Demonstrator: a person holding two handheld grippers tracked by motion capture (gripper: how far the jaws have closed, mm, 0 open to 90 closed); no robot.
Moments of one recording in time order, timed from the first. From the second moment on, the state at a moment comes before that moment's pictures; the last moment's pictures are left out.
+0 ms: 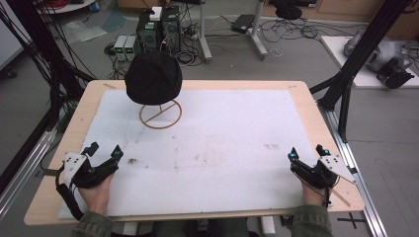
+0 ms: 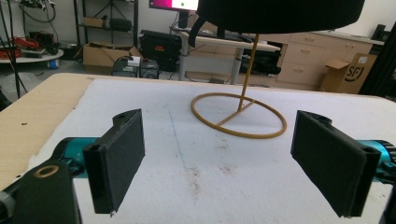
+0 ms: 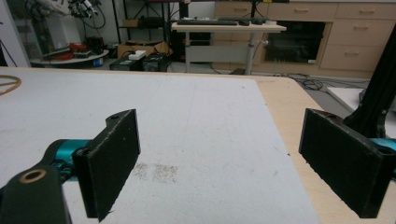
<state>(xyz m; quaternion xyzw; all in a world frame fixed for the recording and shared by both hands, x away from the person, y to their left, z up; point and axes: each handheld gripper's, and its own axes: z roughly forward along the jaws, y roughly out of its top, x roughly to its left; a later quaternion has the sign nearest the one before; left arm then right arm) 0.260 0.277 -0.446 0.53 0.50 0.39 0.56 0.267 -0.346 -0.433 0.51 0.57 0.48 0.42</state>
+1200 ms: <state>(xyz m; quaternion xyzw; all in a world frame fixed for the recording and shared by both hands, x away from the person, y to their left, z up) 0.260 0.278 -0.447 0.53 0.51 0.38 0.56 0.269 -0.342 -0.437 0.50 0.59 0.49 0.41</state>
